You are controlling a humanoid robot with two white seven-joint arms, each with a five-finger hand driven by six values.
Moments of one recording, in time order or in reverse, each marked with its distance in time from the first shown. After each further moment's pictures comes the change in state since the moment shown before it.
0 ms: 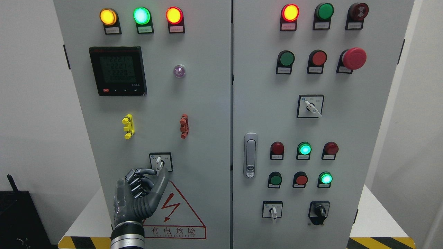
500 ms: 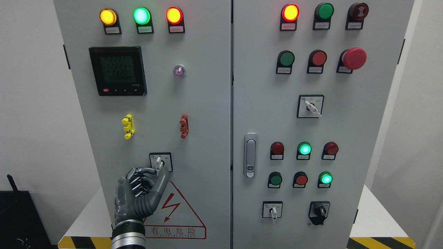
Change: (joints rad) left arm -0.010 -0.002 0.000 0.012 -0.008 0.001 0.000; right arm 0.000 0.000 0.000 0.000 0.000 0.000 0.000
